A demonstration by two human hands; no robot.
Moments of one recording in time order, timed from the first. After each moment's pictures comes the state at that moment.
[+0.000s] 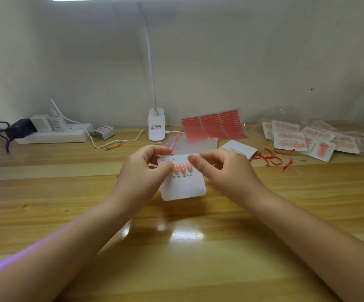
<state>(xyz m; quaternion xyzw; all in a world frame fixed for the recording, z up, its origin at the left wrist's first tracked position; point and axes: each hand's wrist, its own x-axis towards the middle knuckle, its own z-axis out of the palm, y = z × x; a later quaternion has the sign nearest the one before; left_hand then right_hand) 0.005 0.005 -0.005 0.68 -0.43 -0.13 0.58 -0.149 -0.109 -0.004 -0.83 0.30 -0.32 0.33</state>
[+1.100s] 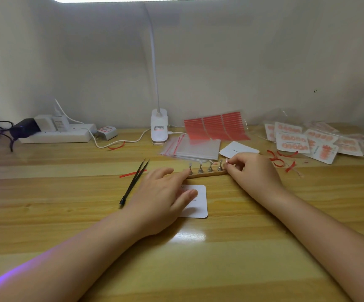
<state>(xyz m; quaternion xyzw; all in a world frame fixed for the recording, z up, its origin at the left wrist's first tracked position) 0.001 0.004 -0.033 0.75 -0.65 0.01 0.16 -0.167 -0.168 -0.033 -0.85 0.39 -0.32 0.16</state>
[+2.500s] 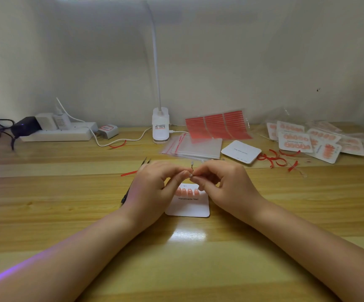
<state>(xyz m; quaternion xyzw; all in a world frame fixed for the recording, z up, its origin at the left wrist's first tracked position) 0.005 0.003 -0.032 0.64 -0.62 0.06 0.46 -0.145 -0.108 -0.026 -0.88 0.11 -0.38 0.25</state>
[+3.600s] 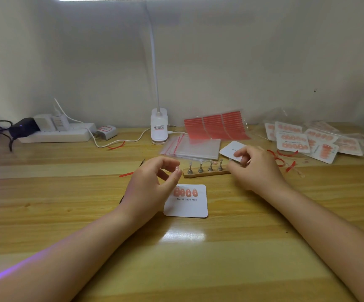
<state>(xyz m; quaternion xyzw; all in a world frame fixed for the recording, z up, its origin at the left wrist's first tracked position) 0.007 0.003 -0.030 0.68 -0.55 -0.02 0.49 -0.168 -0.169 -0.026 -0.82 0.42 -0.34 0.22</state>
